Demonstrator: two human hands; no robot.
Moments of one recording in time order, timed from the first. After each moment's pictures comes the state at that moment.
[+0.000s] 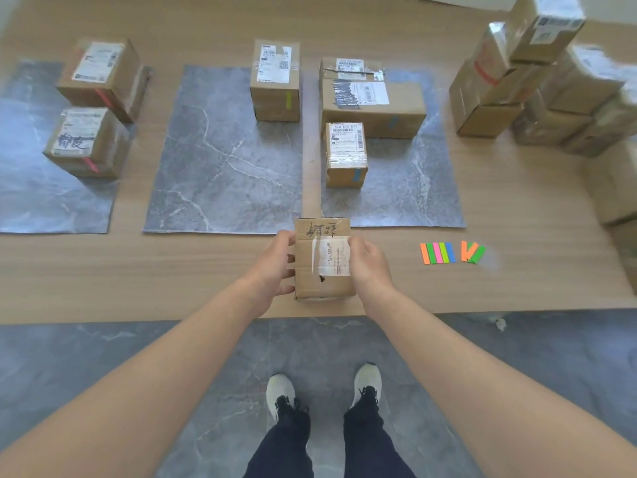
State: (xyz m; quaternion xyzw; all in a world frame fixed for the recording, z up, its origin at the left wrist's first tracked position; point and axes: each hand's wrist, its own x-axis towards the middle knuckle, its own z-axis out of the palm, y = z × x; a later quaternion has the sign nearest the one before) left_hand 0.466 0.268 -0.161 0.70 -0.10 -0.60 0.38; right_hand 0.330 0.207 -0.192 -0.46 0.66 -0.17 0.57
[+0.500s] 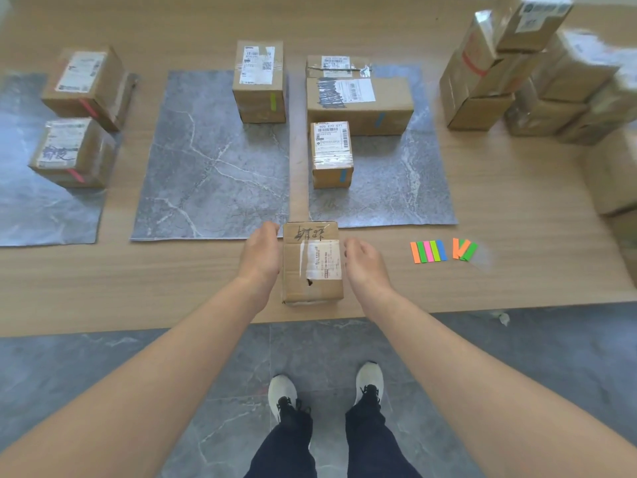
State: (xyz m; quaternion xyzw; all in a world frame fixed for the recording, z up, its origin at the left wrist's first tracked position) left_hand 0.451 0.242 -0.160 0.77 -0.10 -0.48 0.41; right_hand 0.306 0.191 -0.197 -0.46 0.64 -0.18 0.59
